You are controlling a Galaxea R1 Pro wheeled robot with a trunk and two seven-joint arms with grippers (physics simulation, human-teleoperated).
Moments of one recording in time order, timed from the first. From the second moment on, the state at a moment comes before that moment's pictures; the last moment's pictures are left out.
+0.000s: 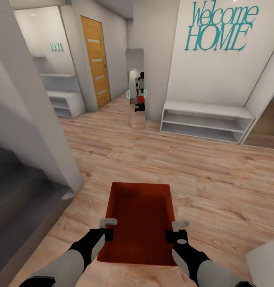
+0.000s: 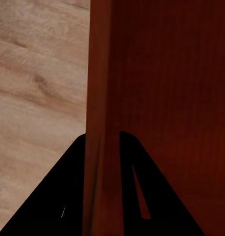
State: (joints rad) left arm -0.70 -0.13 0.00 -0.27 0.02 0.28 0.14; right arm -0.65 0.06 0.50 -0.25 -0.38 -0.04 -0.30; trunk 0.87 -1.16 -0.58
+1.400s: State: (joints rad) left arm -0.71 -0.13 -0.01 -0.27 0.03 0.27 0.14; right arm -0.65 0.06 0.50 -0.24 -0.38 -0.04 -0.30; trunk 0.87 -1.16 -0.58
